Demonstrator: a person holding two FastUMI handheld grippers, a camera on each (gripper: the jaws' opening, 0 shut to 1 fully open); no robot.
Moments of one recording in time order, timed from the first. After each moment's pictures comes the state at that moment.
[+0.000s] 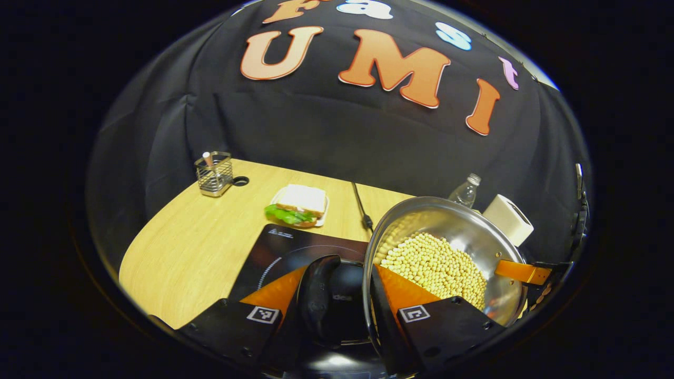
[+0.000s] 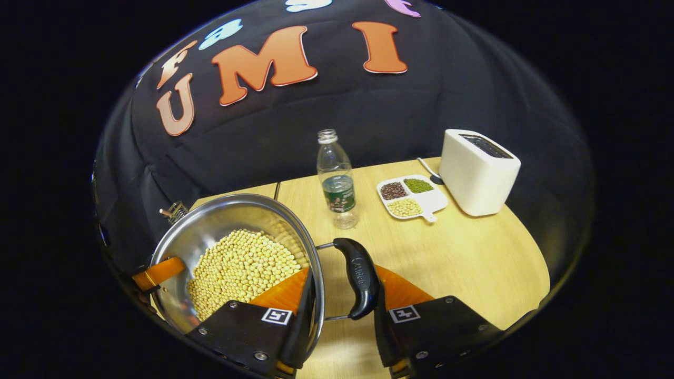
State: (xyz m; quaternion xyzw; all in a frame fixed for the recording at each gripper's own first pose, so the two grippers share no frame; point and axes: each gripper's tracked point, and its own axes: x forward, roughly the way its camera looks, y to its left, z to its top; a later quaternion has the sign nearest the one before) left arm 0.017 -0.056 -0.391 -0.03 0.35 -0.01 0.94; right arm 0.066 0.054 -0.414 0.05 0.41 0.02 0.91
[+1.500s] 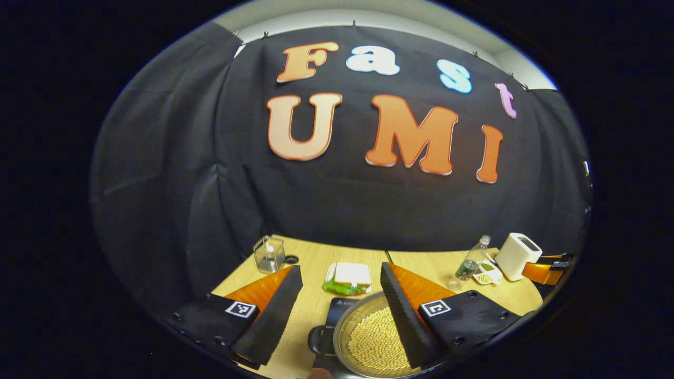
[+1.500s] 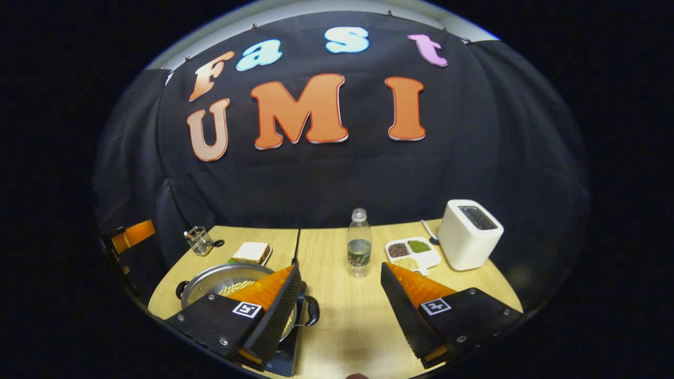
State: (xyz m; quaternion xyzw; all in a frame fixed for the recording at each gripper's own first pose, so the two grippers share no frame) left arm 0.044 0.012 -0.176 0.05 0.16 0.01 0.99; right arm 0.073 0.055 -0.252 0.01 0.25 0.03 0.97
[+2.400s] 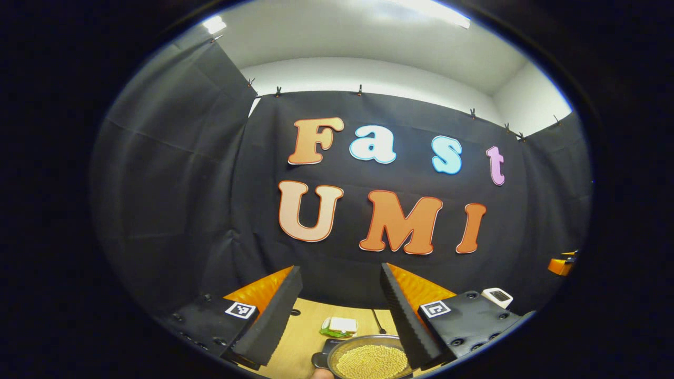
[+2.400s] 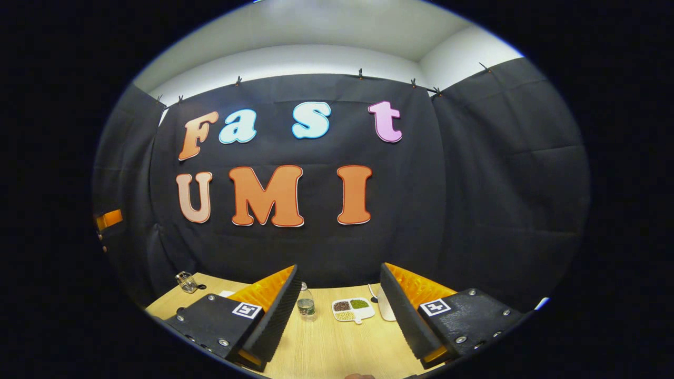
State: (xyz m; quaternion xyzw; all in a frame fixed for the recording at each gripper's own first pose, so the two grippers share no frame) left arm -0.013 -0.007 0.002 0.01 0.02 0.00 1.00; right arm 0.021 -0.062 -0.073 0.00 0.09 -0.03 1.00
